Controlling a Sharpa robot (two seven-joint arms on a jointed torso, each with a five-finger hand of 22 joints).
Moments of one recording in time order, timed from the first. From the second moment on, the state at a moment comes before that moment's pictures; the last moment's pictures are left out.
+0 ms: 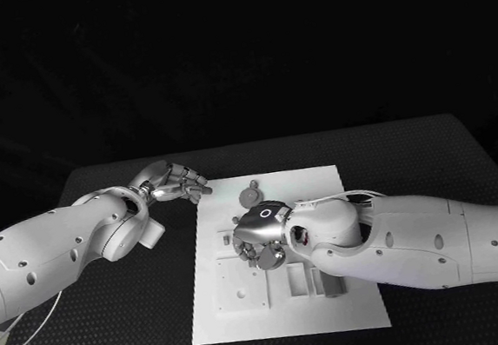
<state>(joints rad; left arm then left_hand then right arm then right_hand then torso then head) 1.26 -0.83 -0.12 1.30 -0.62 -0.20 0.12 1.09 -0.17 0.51 -0.21 0.05 0.80 0.20 0.26 0.54 1.03 0.16 0.07 0.28 0.83 0.14 0.51 0.49 0.06 0.93 0.04 0.07 0.93 1.18 -0.48 -0.16 1.48 -1.82 -0.09 -0.10 1.22 -0.06 0.58 -0.29 0.05 1.05 0.11 0.26 0.63 1.28 0.05 0.11 0.32 1.28 -0.06 1.11 0.88 0.18 1.20 -0.03 0.86 1.31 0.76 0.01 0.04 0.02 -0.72</state>
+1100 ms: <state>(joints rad) 1.26 -0.83 -0.12 1.30 -0.61 -0.20 0.12 1.09 -0.17 0.51 -0.21 0.05 0.80 0.20 0.27 0.54 1.03 0.16 0.07 0.28 0.83 0.14 0.51 0.50 0.06 0.93 0.04 0.07 0.93 1.17 -0.49 -0.16 1.47 -1.82 -0.04 -0.10 1.22 -0.06 0.58 -0.29 0.05 1.05 0.11 0.26 0.63 1.28 0.05 0.11 0.32 1.29 -0.06 1.11 0.88 0.18 1.21 -0.04 0.86 1.31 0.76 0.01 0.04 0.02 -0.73</state>
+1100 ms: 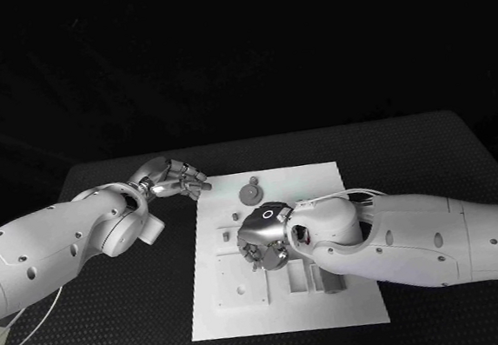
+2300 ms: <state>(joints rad) 1.26 -0.83 -0.12 1.30 -0.60 -0.20 0.11 1.09 -0.17 0.51 -0.21 0.05 0.80 0.21 0.27 0.54 1.03 0.16 0.07 0.28 0.83 0.14 0.51 0.50 0.07 0.93 0.04 0.07 0.92 1.17 -0.47 -0.19 1.47 -1.83 -0.03 -0.09 1.22 -0.06 0.58 -0.29 0.05 1.05 0.11 0.26 0.63 1.28 0.05 0.11 0.32 1.28 -0.06 1.11 0.88 0.18 1.20 -0.03 0.86 1.31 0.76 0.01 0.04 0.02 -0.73</state>
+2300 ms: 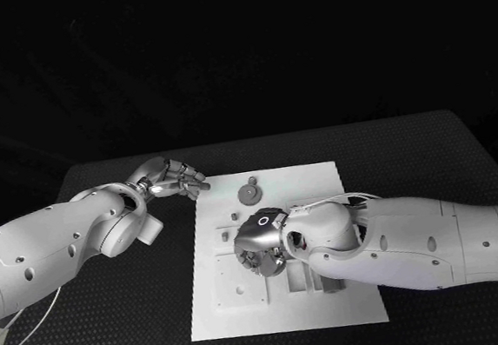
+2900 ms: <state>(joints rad) 1.26 -0.83 -0.12 1.30 -0.60 -0.20 0.11 1.09 -0.17 0.51 -0.21 0.05 0.79 0.20 0.27 0.54 1.03 0.16 0.07 0.28 0.83 0.14 0.51 0.50 0.07 0.93 0.04 0.07 0.92 1.17 -0.46 -0.19 1.44 -1.82 -0.05 -0.07 1.18 -0.06 0.56 -0.29 0.05 0.99 0.13 0.23 0.62 1.24 0.08 0.07 0.30 1.26 -0.04 1.11 0.88 0.18 1.19 -0.03 0.84 1.31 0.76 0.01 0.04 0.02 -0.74</state>
